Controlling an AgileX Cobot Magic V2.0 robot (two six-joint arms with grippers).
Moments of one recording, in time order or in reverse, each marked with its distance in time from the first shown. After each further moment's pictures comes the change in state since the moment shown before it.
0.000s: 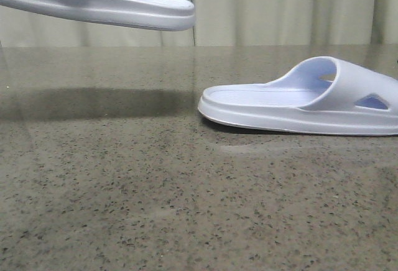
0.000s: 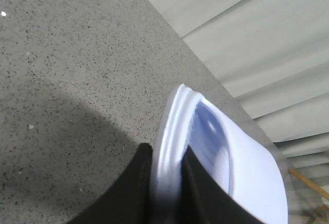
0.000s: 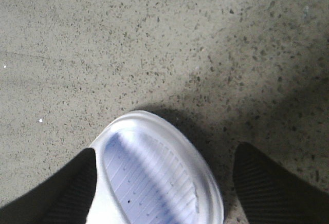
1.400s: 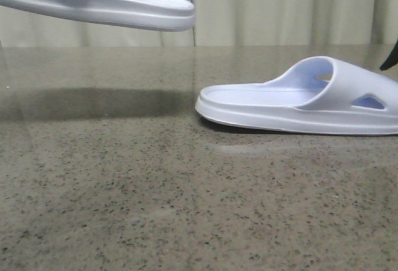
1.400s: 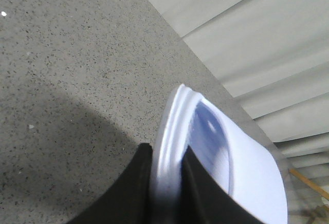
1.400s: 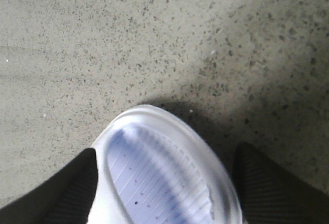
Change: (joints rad) left arm 0.000 0.000 0.000 0.000 0.000 0.000; right arm 0.040 0.061 0.000 0.060 -0.050 0.000
